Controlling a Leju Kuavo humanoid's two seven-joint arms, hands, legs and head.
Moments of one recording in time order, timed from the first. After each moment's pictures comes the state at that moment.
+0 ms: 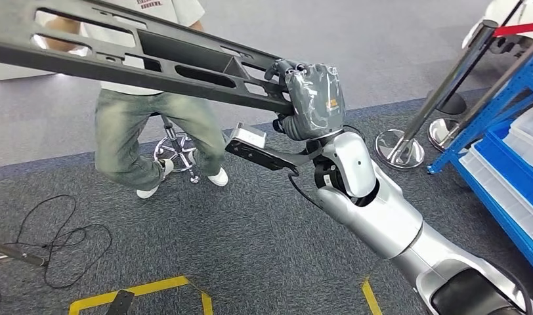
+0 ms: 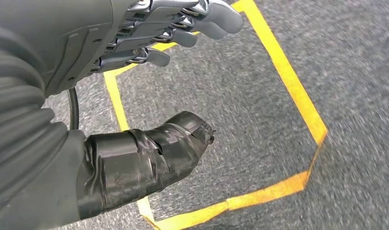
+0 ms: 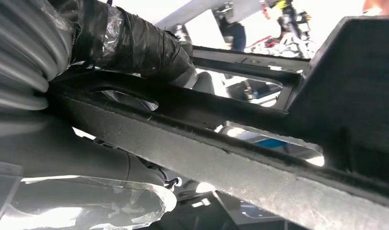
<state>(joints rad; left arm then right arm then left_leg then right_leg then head) -0.10 0.15 -0.48 -0.23 0.32 0.32 -0.27 -0.86 -0.14 0.77 -1.43 0.84 -0.38 0.37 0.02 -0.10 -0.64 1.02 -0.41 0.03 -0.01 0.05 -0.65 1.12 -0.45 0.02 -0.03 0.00</state>
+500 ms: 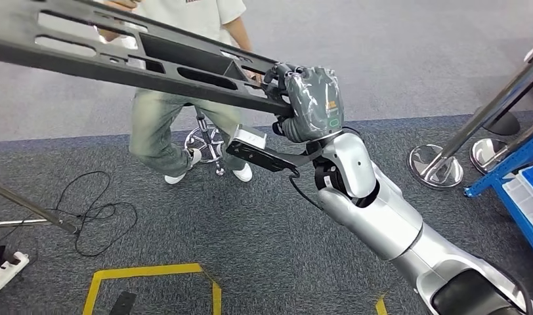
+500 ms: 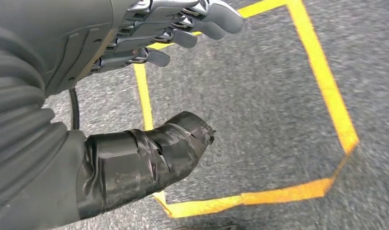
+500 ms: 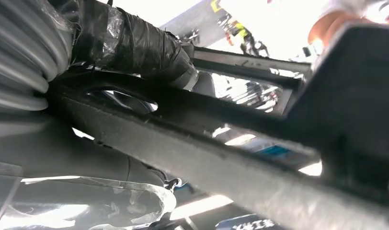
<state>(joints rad) -0.10 0.14 -0.48 -0.23 0.32 0.31 -0.27 -0.85 -0.15 0.77 -1.44 0.84 -0.36 0.37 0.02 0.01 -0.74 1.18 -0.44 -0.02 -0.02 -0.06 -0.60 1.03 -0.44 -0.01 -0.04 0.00</state>
